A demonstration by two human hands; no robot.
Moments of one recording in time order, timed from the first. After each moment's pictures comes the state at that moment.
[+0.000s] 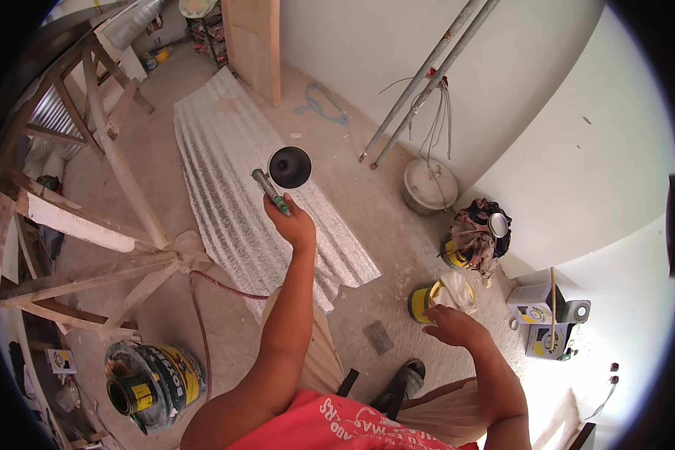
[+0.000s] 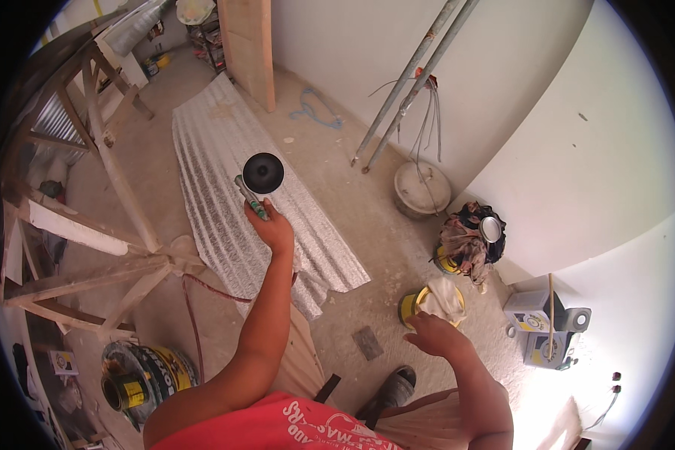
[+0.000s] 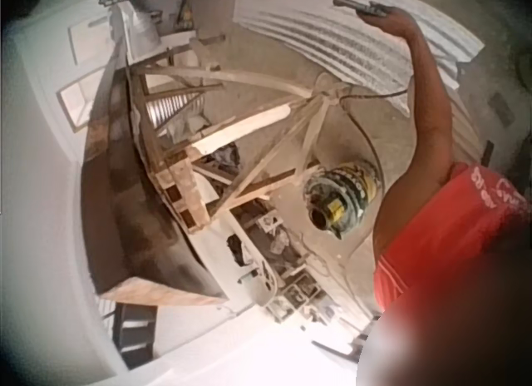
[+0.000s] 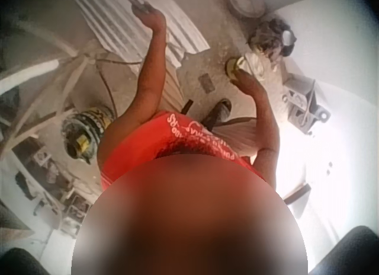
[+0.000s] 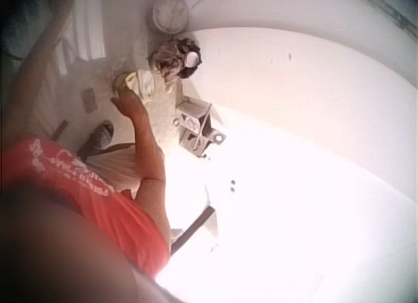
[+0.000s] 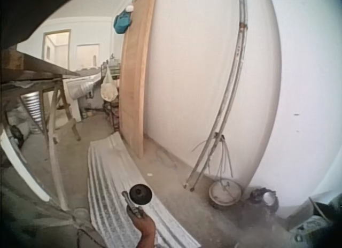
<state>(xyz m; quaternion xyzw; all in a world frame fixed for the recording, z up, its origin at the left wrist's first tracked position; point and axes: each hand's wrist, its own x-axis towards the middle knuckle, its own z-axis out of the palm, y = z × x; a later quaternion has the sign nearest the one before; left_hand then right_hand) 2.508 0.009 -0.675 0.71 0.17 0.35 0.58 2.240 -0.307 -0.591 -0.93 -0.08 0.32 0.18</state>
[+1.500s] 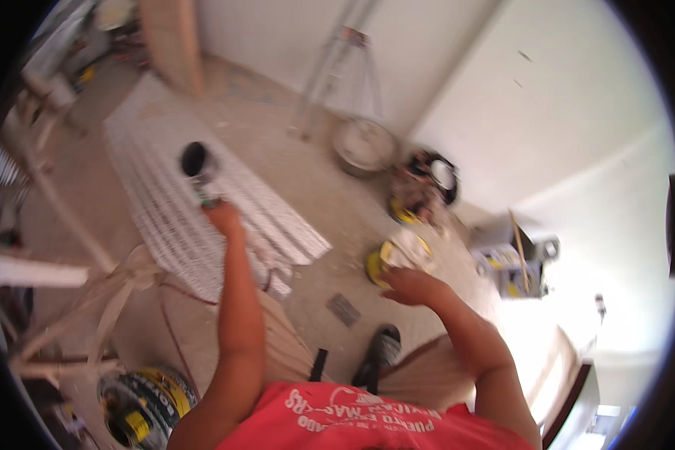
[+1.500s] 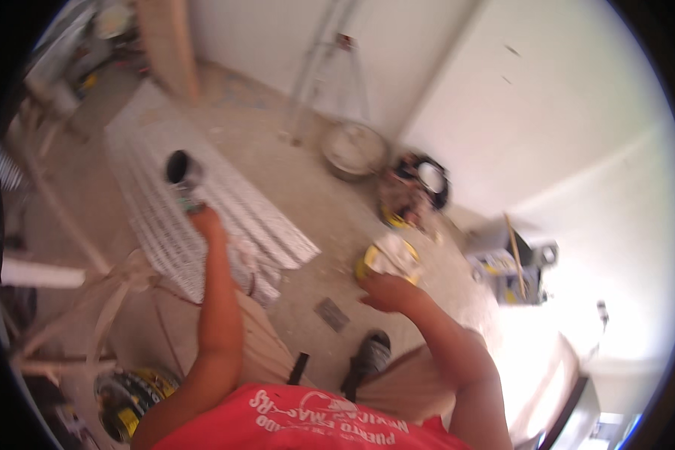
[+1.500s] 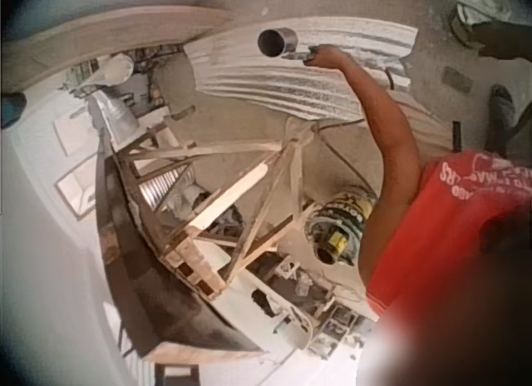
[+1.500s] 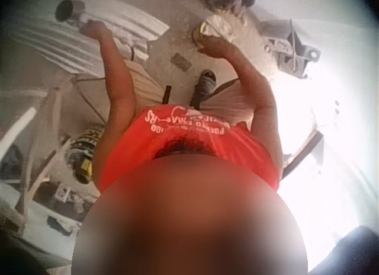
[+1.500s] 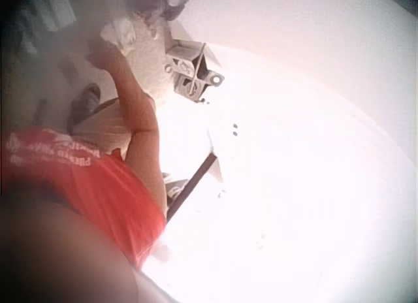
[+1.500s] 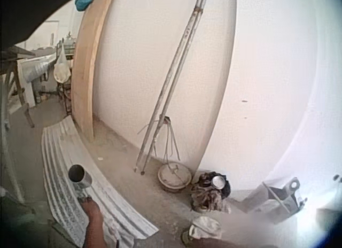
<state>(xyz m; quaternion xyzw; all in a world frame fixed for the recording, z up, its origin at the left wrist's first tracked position) 2.533 0.019 -0.736 0.73 0.28 0.19 0.60 2.237 -0.319 -0.604 -0.93 -0.11 0.29 0.17</state>
